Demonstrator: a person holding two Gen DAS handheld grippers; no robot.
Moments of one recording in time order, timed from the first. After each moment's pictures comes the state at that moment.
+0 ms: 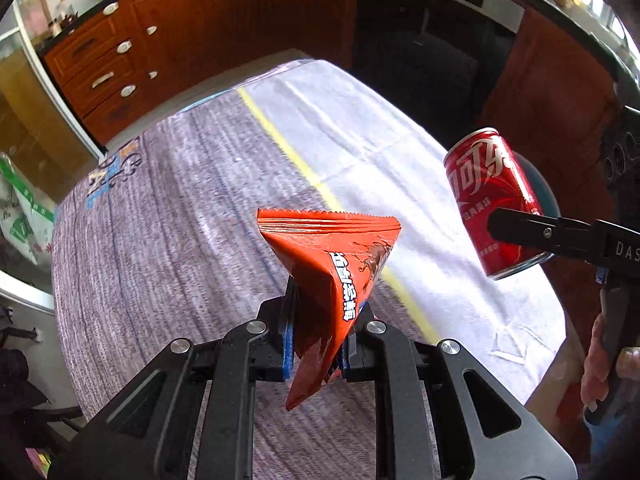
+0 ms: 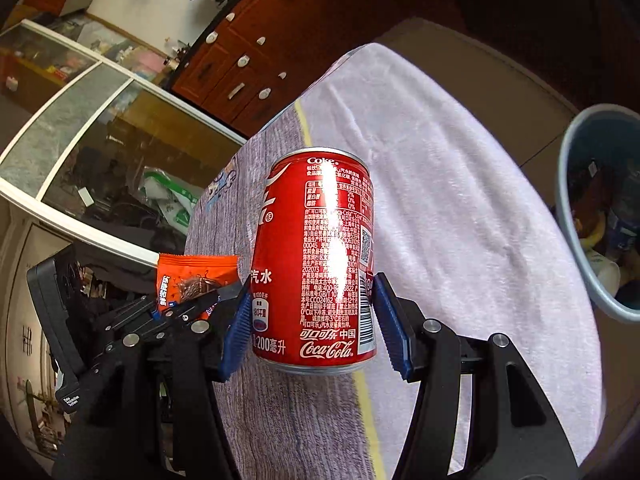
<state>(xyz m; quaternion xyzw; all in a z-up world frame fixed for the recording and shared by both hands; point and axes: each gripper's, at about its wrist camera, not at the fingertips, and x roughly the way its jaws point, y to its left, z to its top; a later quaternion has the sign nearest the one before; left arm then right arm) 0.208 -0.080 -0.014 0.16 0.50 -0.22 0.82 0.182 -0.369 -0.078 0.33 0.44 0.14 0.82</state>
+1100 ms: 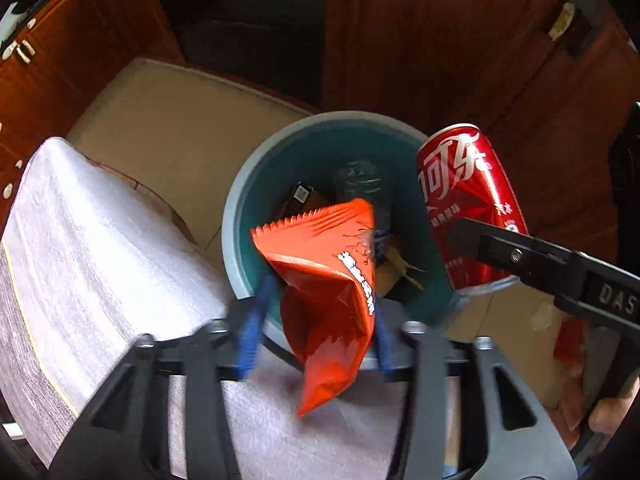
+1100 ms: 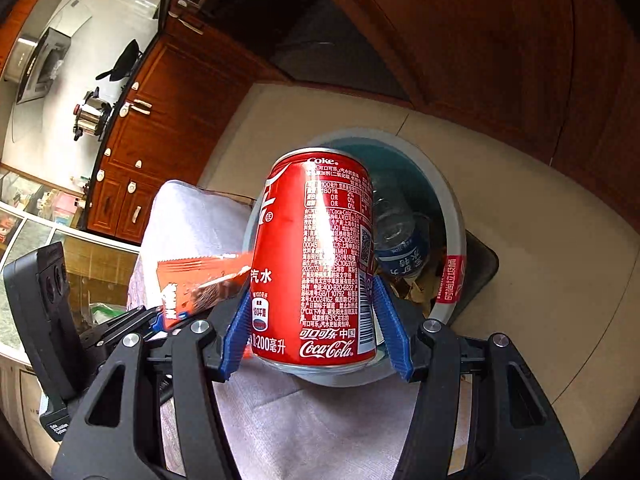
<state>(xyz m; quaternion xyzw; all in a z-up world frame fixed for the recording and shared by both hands) 0.186 -0.417 -0.111 0.29 0.53 -0.35 0.72 0.100 -0.636 -0.163 0.46 0.40 -0.06 0.79</state>
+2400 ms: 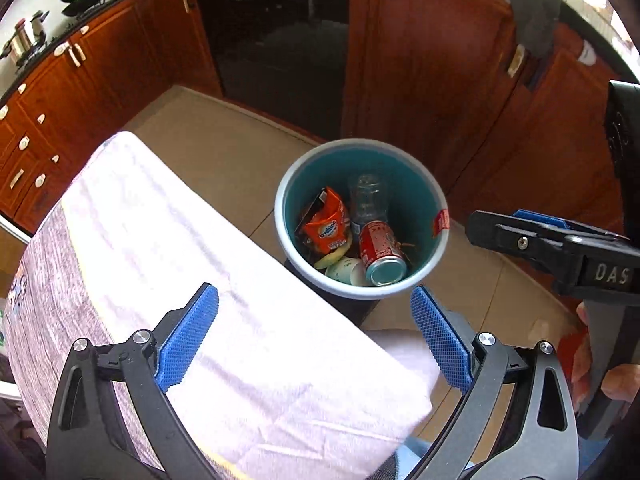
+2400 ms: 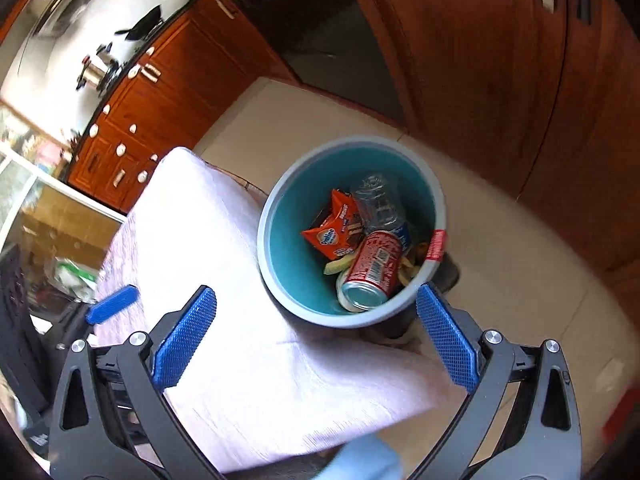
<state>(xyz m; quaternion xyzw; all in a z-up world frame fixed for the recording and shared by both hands) 0.126 -0.319 -0.032 0.23 0.47 -0.34 0.78 0.063 -0.572 -0.083 0.33 0.42 -0.10 0.84</state>
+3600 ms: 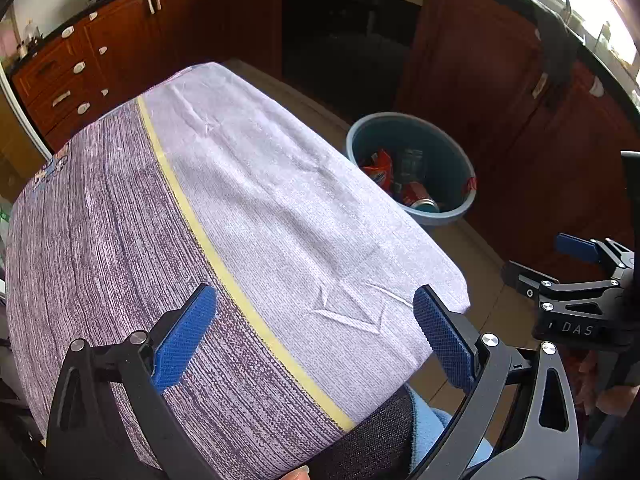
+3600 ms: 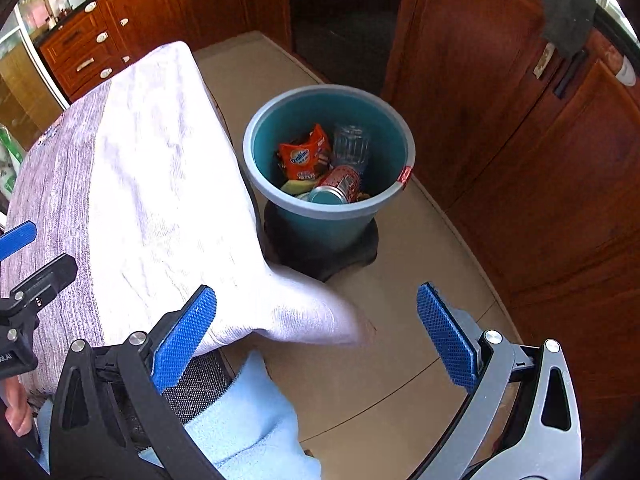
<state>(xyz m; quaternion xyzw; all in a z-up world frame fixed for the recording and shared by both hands) 0.077 -0.174 -0.042 0.15 0.48 -0.28 0.82 0.010 -0.449 -0.084 0.12 0.51 -0.16 0.84</state>
